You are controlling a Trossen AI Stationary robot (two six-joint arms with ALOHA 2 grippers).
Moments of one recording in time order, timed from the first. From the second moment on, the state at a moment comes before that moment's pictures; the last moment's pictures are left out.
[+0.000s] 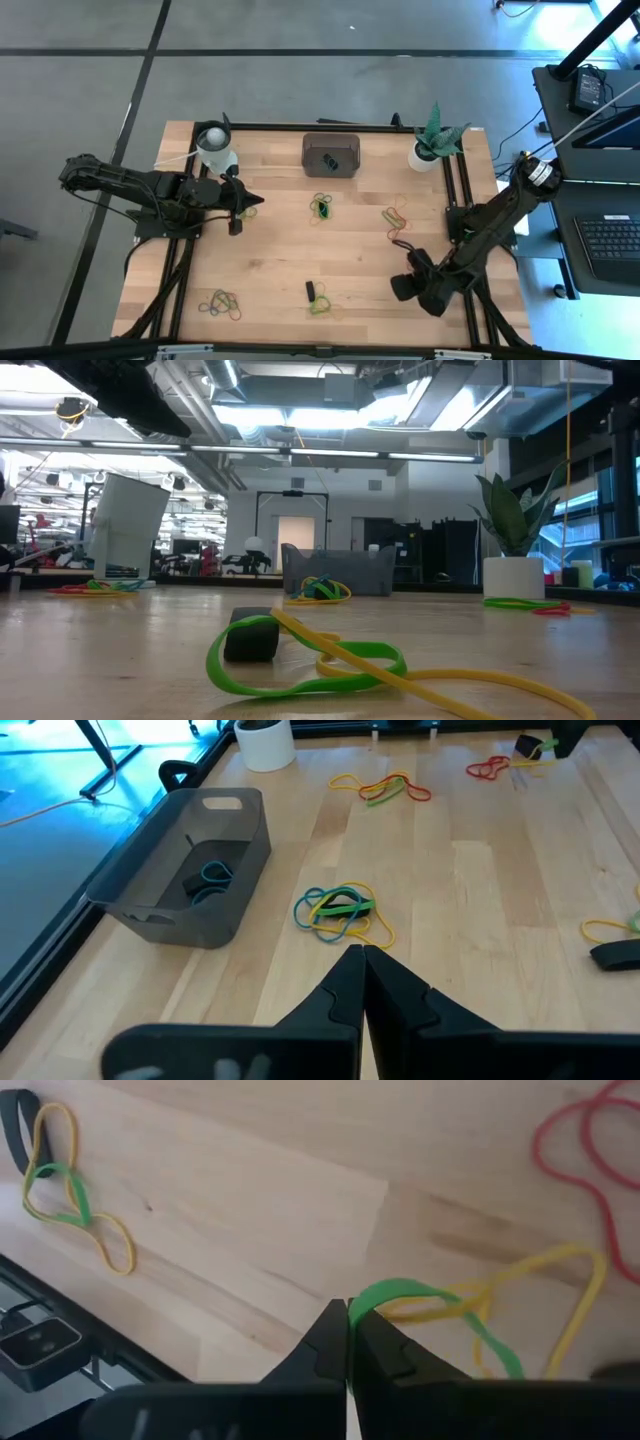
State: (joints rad) left arm -0.17 0.70 0.59 -0.41 -0.36 -0.11; right arm 0.87 1.44 0.77 -0.49 0.27 2.12
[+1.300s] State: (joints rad) left arm -0.17 0.70 0.59 -0.41 -0.37 -0.12; right arm 0.84 1.44 0.76 -0.44 0.26 2.03
